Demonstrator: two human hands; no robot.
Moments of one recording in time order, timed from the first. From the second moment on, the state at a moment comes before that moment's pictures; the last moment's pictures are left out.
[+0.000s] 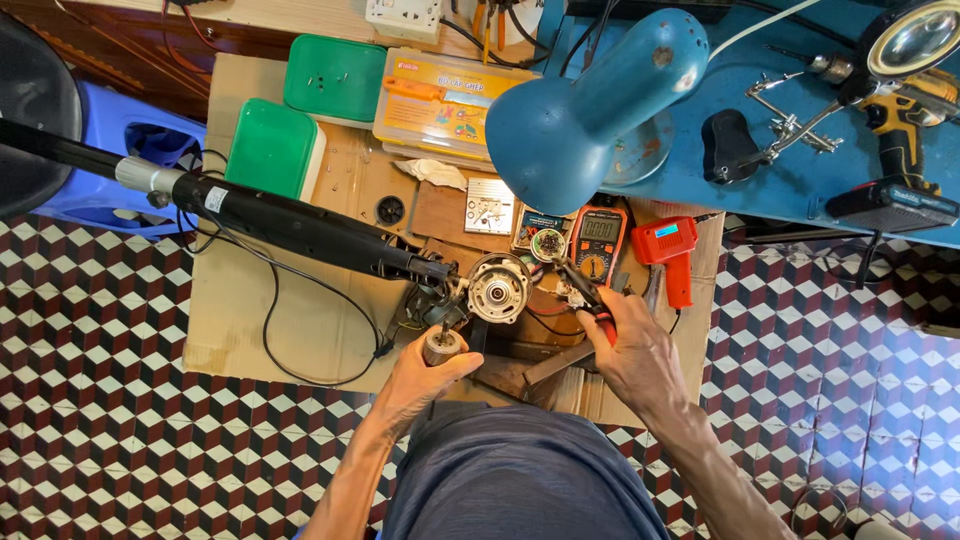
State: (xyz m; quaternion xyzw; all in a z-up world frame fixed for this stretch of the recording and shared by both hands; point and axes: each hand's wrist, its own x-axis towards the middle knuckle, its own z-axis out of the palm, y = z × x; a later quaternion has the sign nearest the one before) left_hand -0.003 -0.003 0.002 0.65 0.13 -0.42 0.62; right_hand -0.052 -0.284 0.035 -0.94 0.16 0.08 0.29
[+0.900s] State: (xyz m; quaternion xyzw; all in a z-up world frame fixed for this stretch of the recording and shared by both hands) left_hand 0.060 -0.068 0.014 0.66 0.15 -0.35 0.64; right_hand -0.034 -0.273 0.027 -1.00 -0.04 -0.04 0.03
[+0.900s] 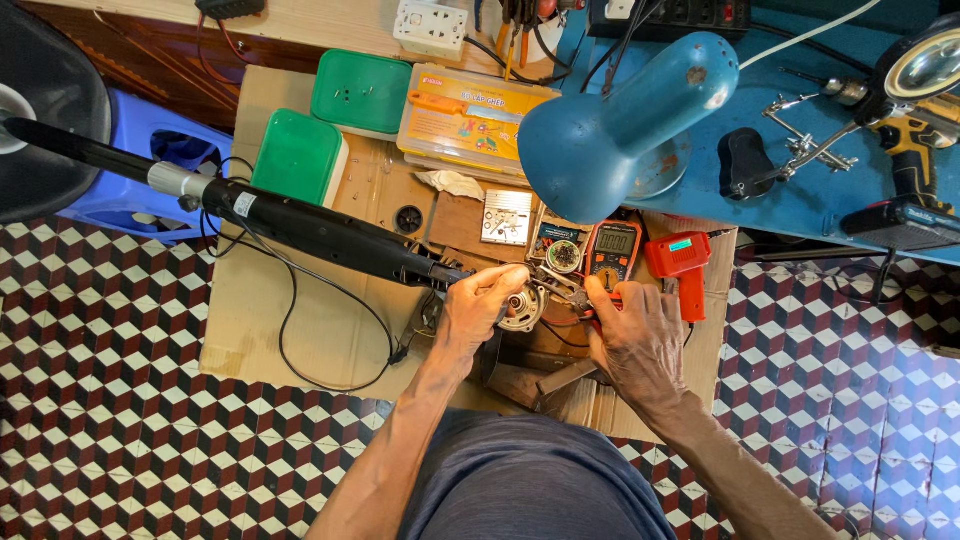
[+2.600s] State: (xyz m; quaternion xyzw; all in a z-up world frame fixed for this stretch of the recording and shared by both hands) left_hand 0.101 -0.376 -0.069 0.74 0.17 -0.16 0.64; right_hand -0.203 -0.365 -0.029 -0.72 0.50 0.21 0.44
